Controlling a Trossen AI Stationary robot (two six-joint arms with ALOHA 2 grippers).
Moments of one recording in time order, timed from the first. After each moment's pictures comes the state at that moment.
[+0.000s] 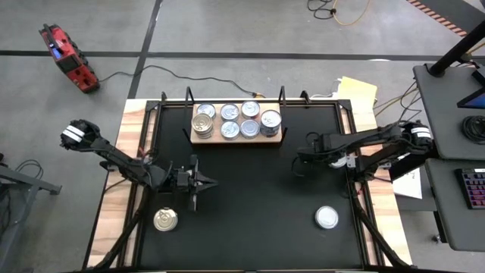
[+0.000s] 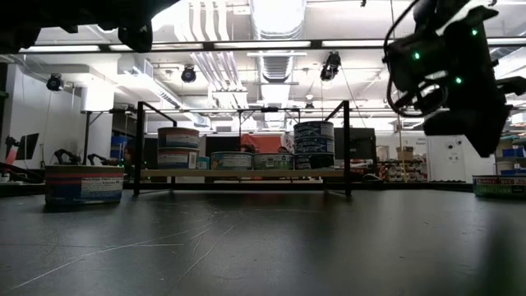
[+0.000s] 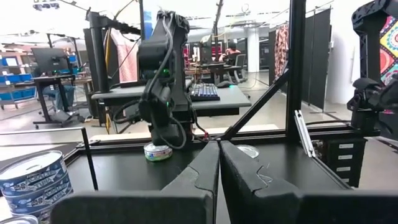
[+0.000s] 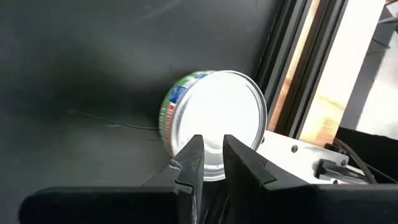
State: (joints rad) left arm -0.47 1.21 0.35 1.00 -0.47 0.10; right arm -0.09 1.37 0.80 -1.35 0.29 1.14
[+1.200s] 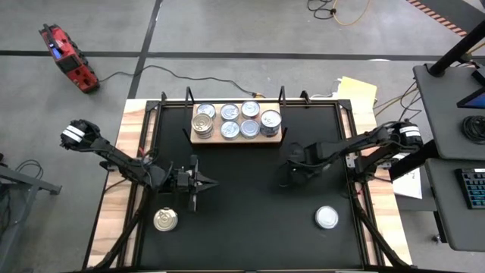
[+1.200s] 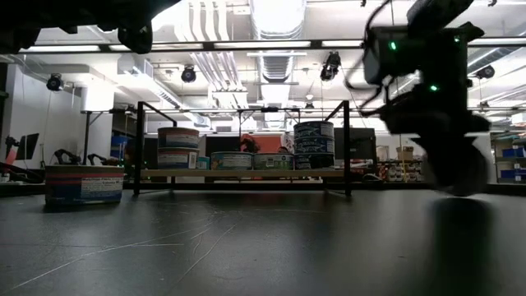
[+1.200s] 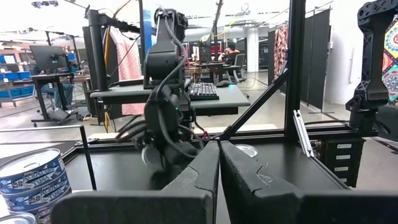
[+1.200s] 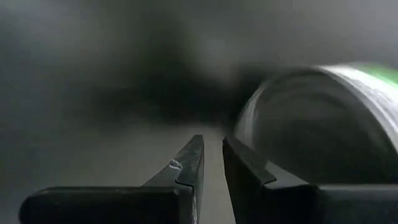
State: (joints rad) left arm -0.47 1.22 0.34 1.00 -0.47 0.09; right arm 0.01 1.49 0.80 -0.91 0.11 0.98
